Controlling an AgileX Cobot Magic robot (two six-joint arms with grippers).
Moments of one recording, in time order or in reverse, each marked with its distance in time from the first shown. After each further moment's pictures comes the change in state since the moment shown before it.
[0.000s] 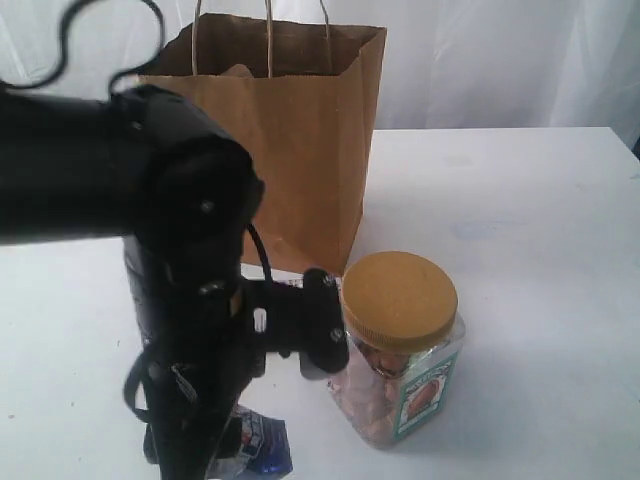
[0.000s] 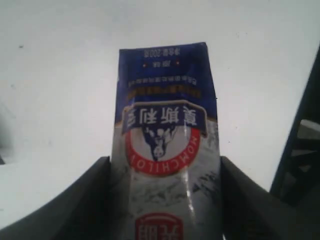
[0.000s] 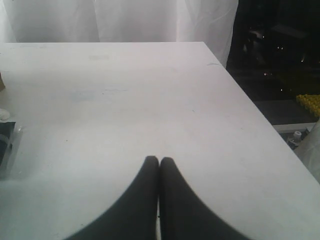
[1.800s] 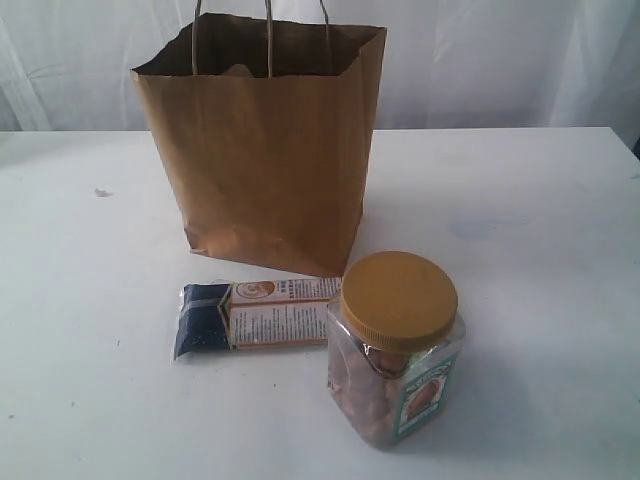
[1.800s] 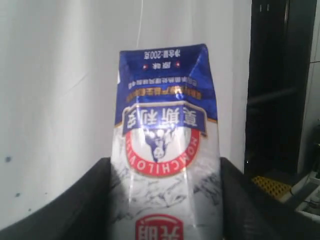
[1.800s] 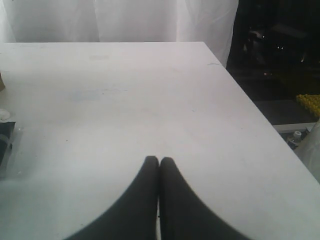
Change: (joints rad) left arm 0.716 -0.098 -0.240 1.173 -1.749 -1.724; right arm 0.000 0.000 0.000 0.000 0.000 0.000
